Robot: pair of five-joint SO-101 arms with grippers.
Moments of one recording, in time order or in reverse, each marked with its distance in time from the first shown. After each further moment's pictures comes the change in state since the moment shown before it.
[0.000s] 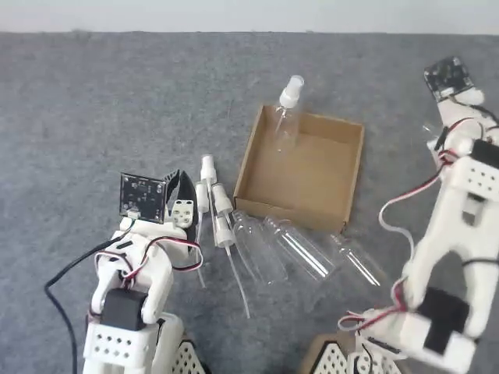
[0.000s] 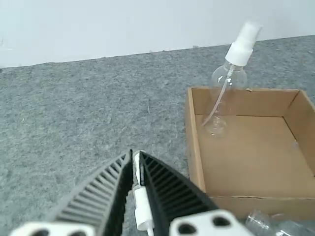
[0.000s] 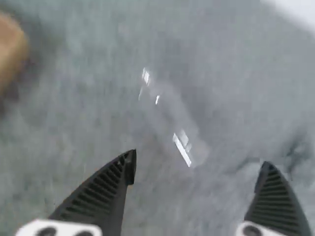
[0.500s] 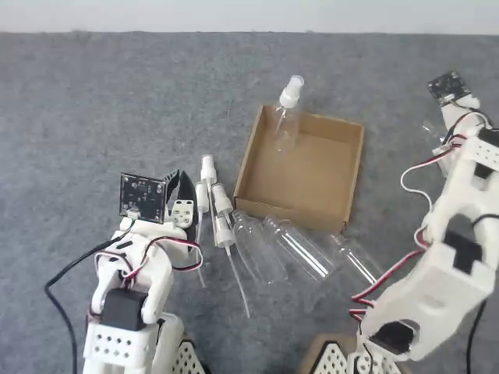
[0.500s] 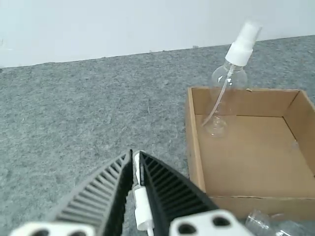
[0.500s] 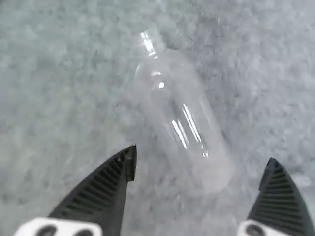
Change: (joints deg) left arm 0.0 0.0 0.0 0.0 0.0; right arm 3.2 29.1 -17.6 -2.3 4.4
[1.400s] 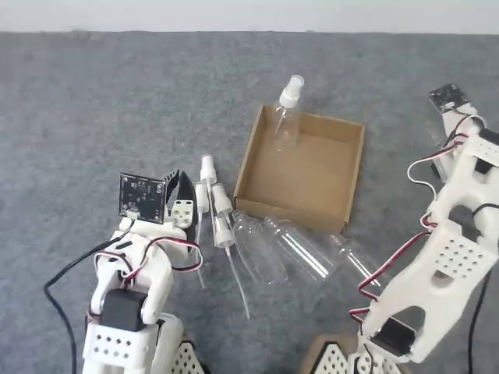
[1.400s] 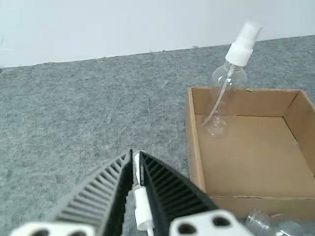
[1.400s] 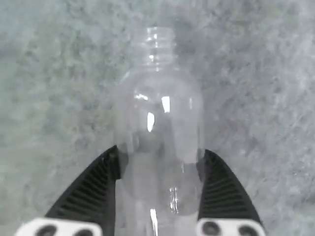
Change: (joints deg) left arm 0.0 0.0 0.0 0.0 0.0; right arm 1.8 18.5 -16.0 6.9 0.2
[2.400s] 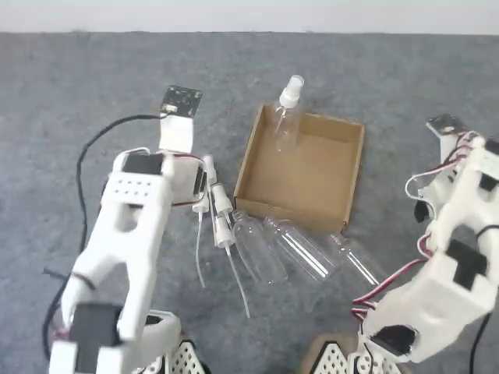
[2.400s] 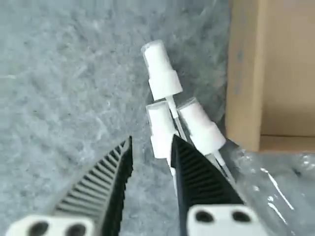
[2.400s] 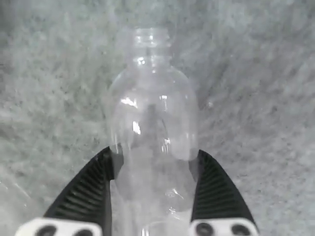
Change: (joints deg) left arm -4.6 75.6 -45.8 16.1 -5.0; right arm 0.9 -25.1 26.5 17.2 -7.5
